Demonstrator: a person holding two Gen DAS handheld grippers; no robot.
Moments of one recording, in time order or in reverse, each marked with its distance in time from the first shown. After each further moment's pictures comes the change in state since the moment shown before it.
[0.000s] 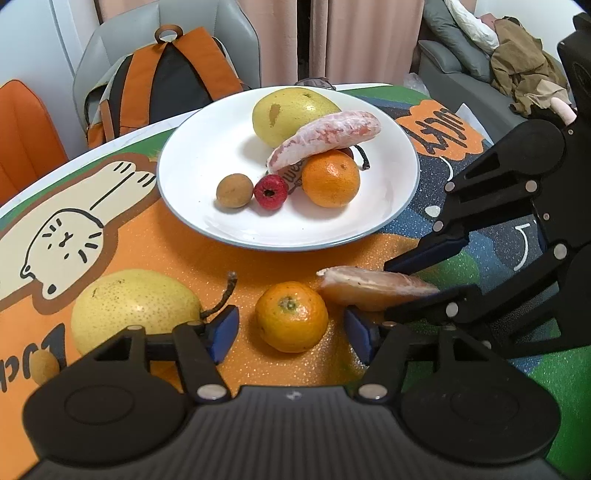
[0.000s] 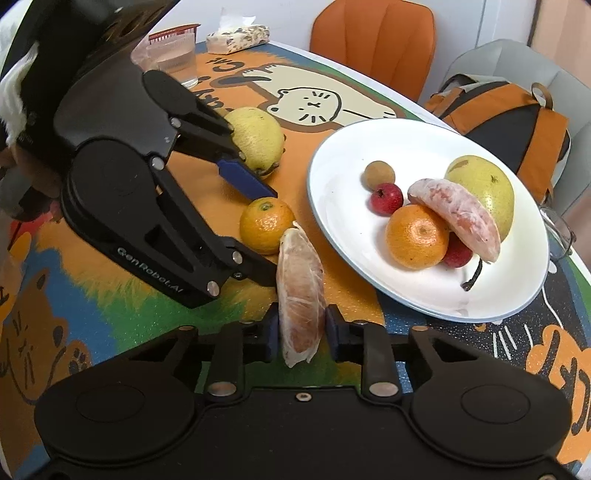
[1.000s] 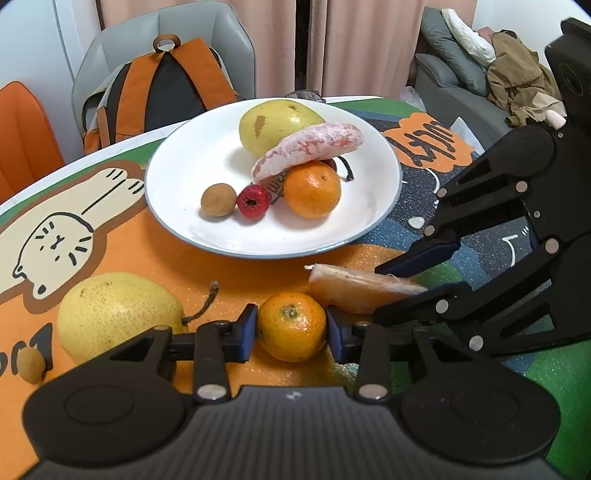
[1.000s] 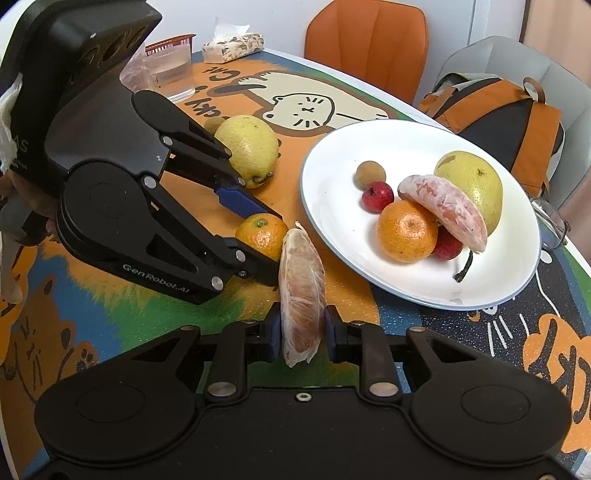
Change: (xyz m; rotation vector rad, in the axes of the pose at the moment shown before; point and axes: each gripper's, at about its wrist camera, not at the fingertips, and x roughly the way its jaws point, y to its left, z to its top) left arm -0.003 -0.012 -0.002 -0.016 -0.044 -0.017; right arm -0.005 -0.005 -0.005 0.022 -0.018 0.010
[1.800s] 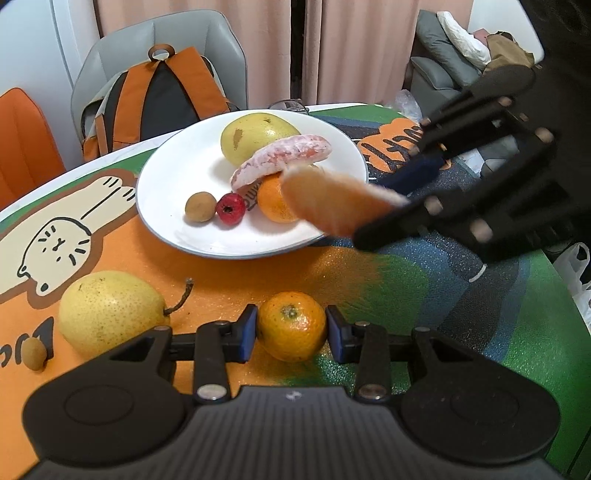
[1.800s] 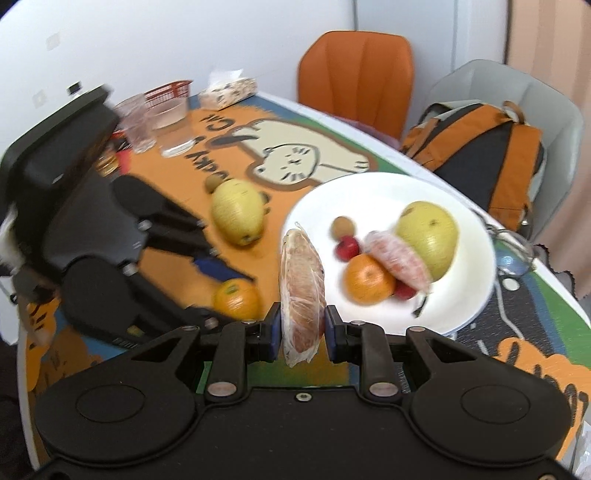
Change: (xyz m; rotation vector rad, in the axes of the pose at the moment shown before) left arm -0.018 -0.020 -0.001 0.003 -0.012 0.002; right arm -0.044 -0.028 0.022 0.054 -0.108 0.016
